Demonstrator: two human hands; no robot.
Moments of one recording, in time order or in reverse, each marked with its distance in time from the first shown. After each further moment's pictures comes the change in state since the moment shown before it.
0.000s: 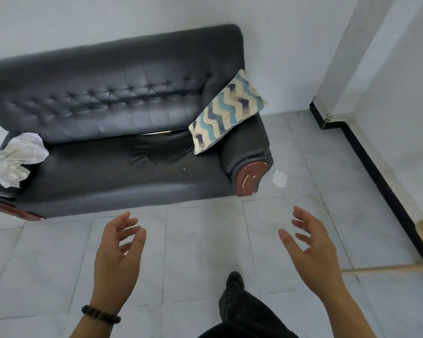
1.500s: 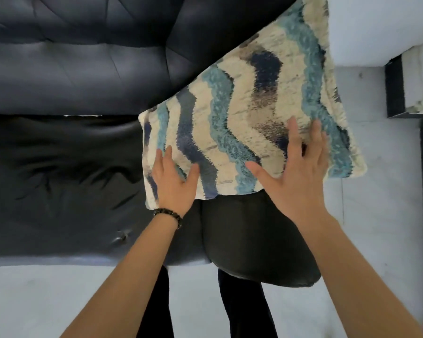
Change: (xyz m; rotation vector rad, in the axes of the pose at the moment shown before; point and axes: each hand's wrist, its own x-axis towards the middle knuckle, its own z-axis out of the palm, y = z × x) left_hand 0.700 -0.146 0.601 0.122 -0.290 -0.362; right_hand 0.834 0.100 0.320 -0.724 -0.167 -0.119
